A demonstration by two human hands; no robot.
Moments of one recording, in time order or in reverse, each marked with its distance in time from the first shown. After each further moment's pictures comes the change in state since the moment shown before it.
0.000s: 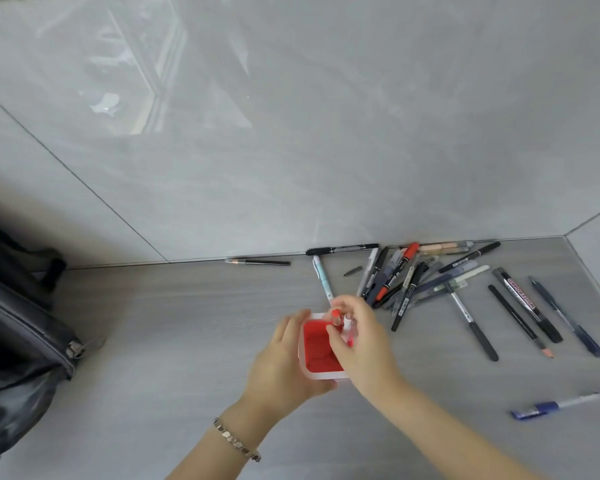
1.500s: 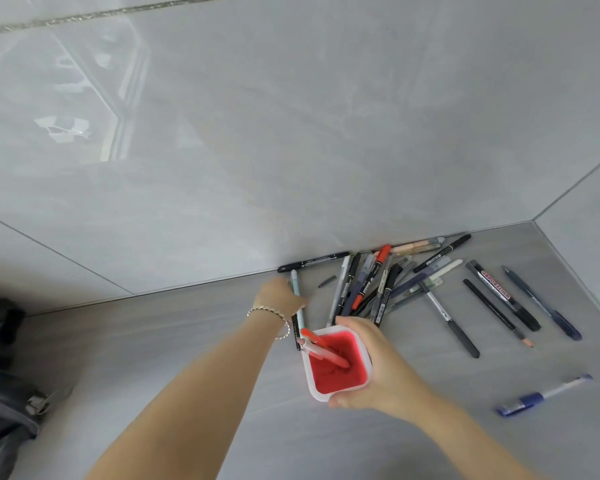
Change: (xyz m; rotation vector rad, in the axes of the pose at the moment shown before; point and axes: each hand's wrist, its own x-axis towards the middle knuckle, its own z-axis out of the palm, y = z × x) left_hand 0.154 0.016 0.013 0.211 -0.196 -0.339; right_hand -0.003 0.048 -0.056 -0.050 -0.332 0.100
